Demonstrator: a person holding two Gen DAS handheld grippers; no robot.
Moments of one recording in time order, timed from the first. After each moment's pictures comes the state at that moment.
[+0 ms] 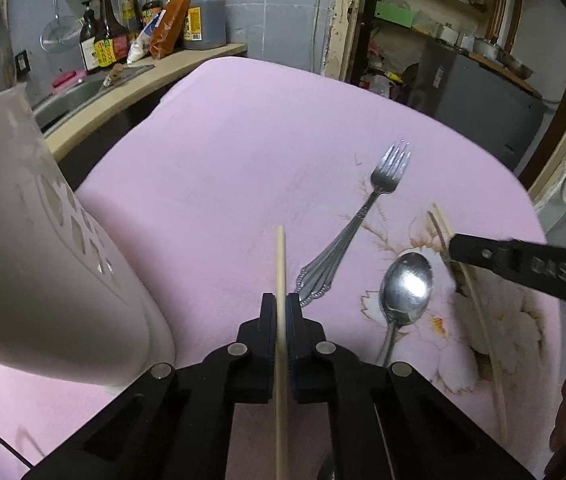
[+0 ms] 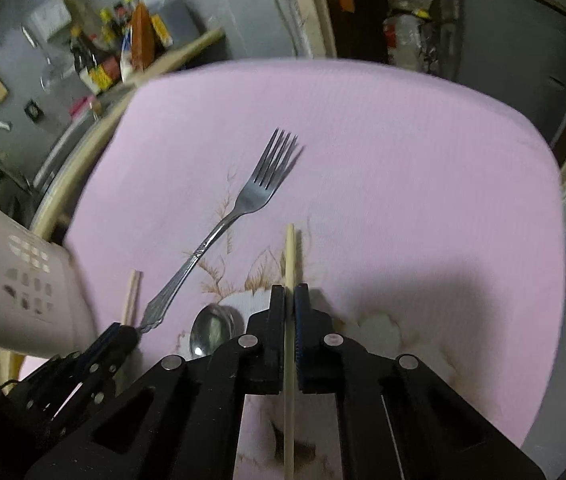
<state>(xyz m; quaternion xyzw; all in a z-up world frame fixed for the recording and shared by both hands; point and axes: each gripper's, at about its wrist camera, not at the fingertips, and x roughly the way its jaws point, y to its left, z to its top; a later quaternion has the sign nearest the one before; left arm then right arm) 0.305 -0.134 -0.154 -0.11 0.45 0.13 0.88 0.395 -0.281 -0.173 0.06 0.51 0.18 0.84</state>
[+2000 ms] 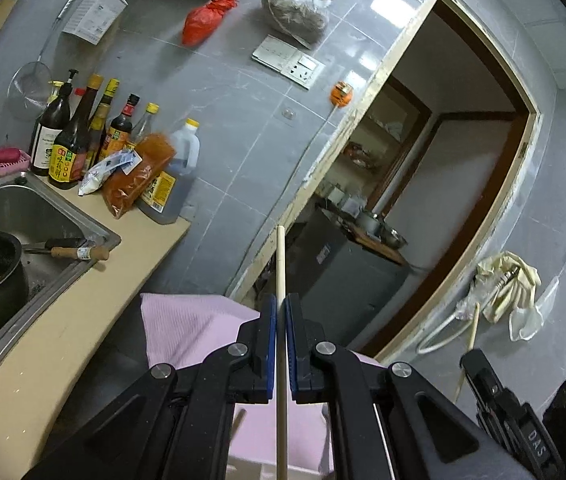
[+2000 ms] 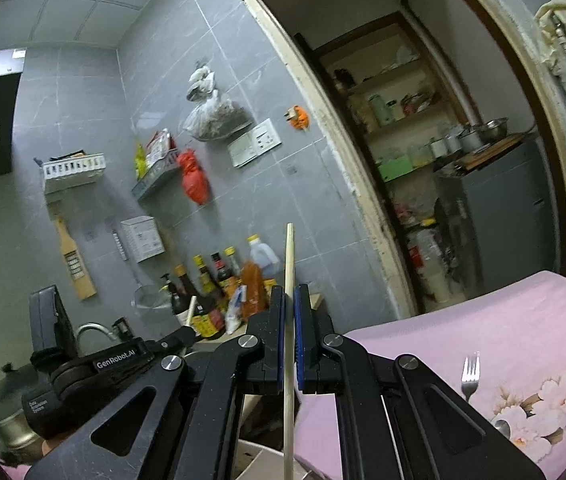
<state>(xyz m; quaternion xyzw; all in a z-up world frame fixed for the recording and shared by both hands) 0.308 0.121 0.002 -0.26 0.18 -0.10 0.94 0.271 -0.111 0.000 0.21 0.07 0.13 0.97</state>
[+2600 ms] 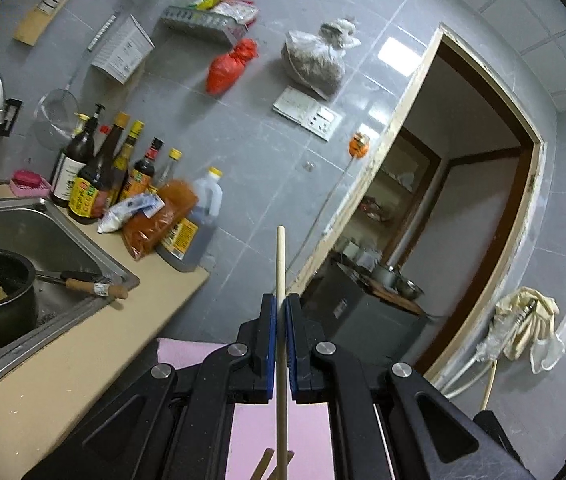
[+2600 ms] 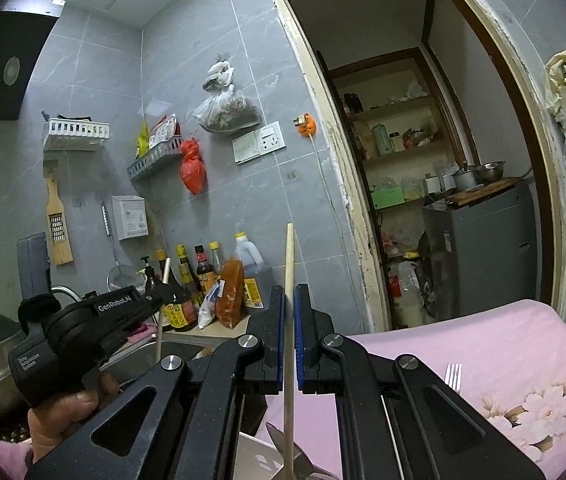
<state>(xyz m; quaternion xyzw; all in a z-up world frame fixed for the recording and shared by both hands) 0.299 0.129 -0.016 -0.27 0.08 -0.04 0.96 0.257 -0.088 -0.021 0.14 0.03 0.10 0.98</state>
